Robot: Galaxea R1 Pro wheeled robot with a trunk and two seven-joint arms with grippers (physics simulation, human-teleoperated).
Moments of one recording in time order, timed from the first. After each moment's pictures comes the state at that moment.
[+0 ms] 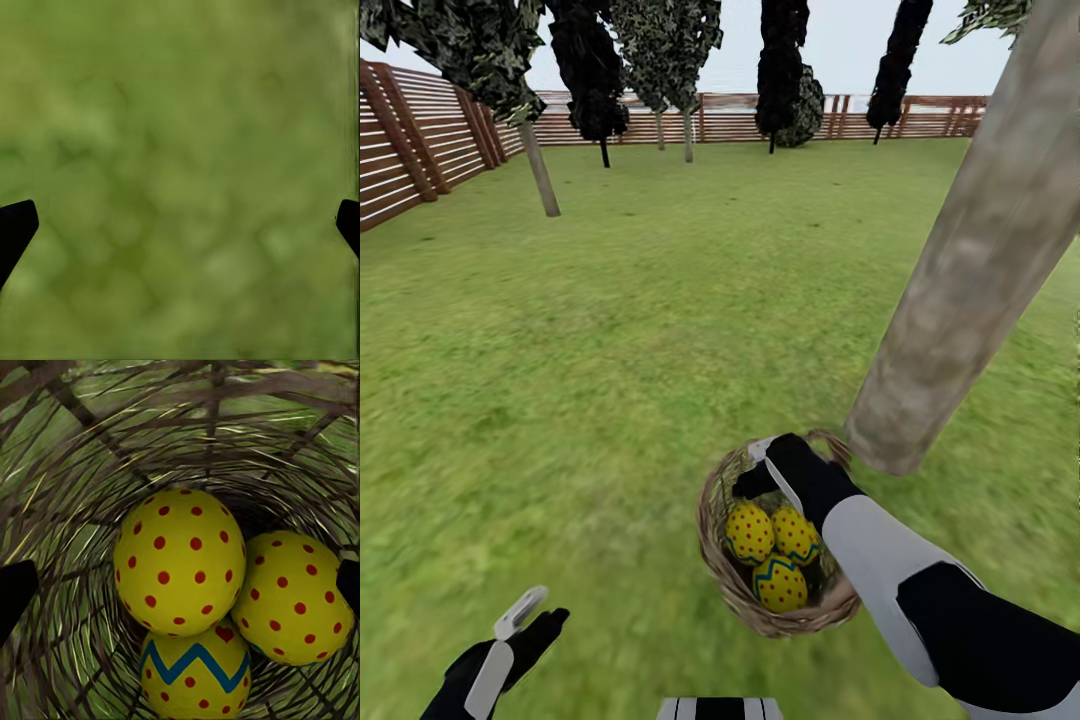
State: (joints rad) left arm -0.38 0.05 0.44 -0.70 0.46 0.41 0.09; right arm -1.05 0.17 0.34 -0.46 0.02 0.83 0.17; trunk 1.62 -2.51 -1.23
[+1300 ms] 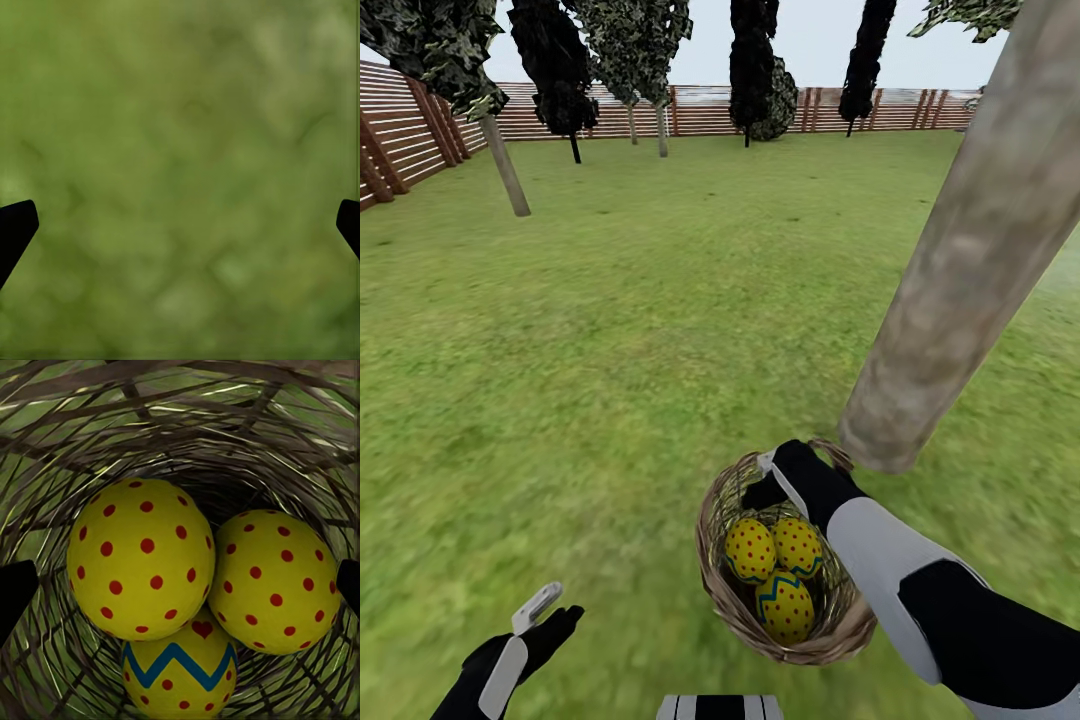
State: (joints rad) left arm -0.38 0.03 0.36 -0.71 0.46 0.42 0.08; right arm -1.05 0.16 0.32 -0.40 0.01 0.86 0.16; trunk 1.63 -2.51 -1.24
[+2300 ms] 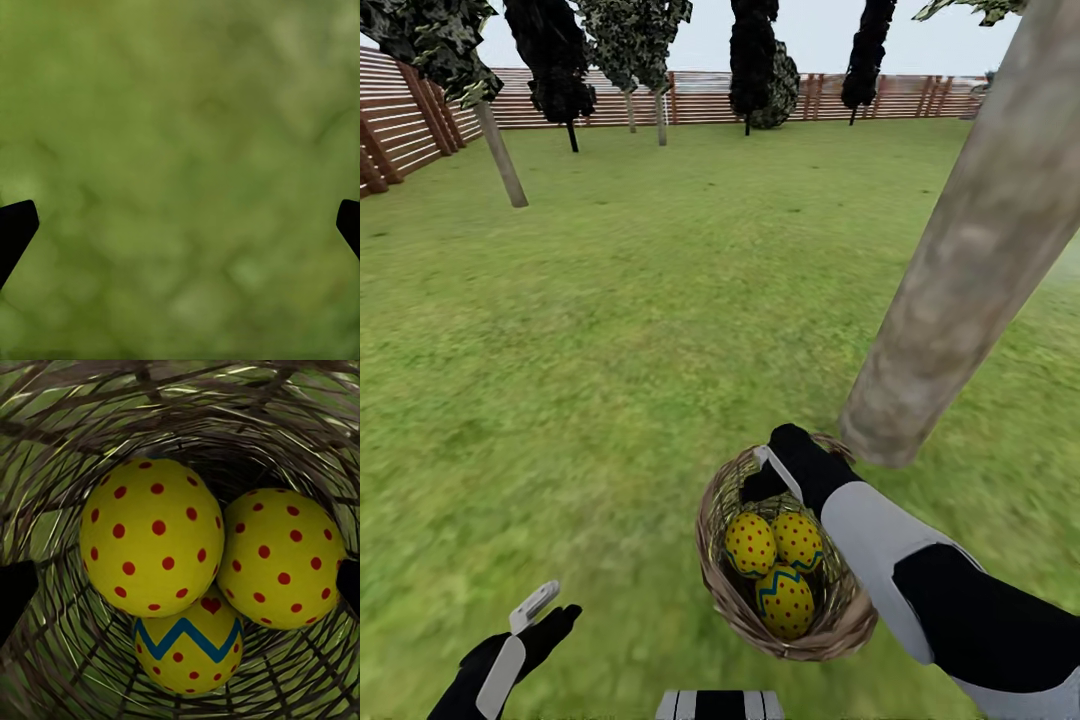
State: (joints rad) left arm -0.38 0.04 0.35 -0.71 0.46 0.42 0.09; right arm -1.10 0.17 0.32 -0.40 0.00 0.99 0.15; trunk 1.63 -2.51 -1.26
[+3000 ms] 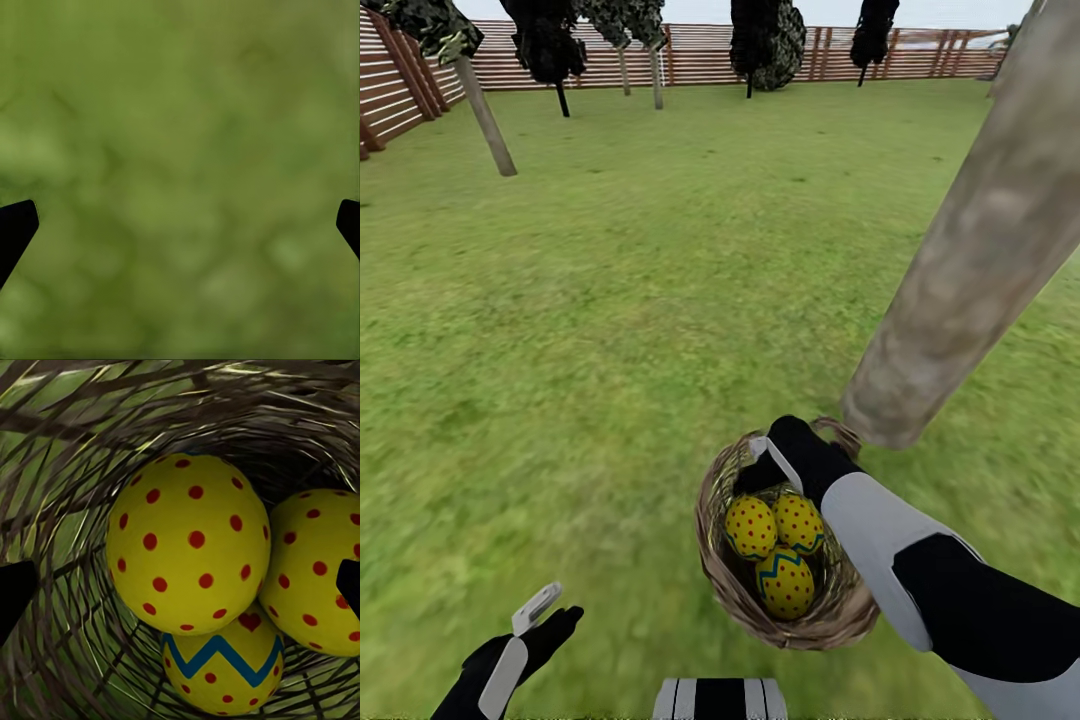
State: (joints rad) left arm -0.38 0.04 0.35 -0.70 0.46 0.41 0.08; right arm -1.13 0.17 0.32 -0.40 -0.01 0.99 0.23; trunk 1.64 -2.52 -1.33
